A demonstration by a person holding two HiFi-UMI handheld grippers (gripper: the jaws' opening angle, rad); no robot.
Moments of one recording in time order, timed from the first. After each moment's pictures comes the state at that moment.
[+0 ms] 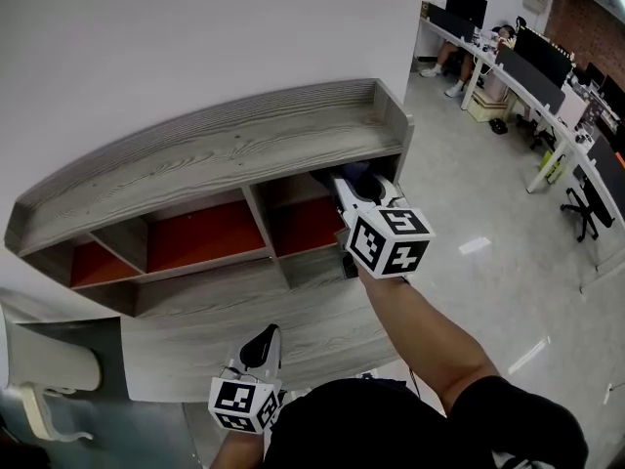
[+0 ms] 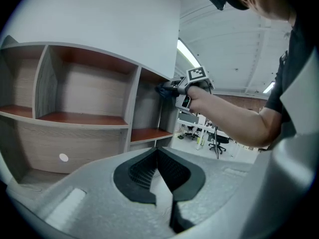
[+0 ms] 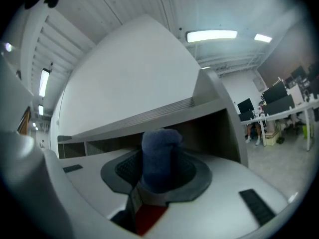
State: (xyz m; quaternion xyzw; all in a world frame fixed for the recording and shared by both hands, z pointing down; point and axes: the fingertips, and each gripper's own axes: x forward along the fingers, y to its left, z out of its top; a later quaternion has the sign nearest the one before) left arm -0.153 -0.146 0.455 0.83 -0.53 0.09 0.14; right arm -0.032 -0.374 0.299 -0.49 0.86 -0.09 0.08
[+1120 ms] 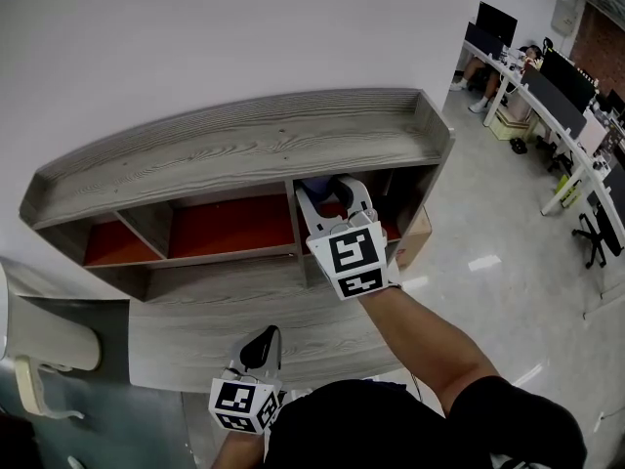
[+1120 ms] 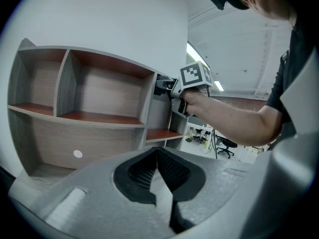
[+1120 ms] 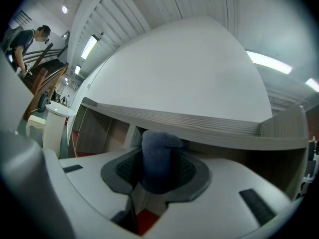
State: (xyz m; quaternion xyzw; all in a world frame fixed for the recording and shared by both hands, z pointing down) left arm -0.196 -0.132 0.456 0.80 -0.58 0.08 0.14; right arm -0.156 -0.341 0.291 -0.42 0.90 0.13 -0.03
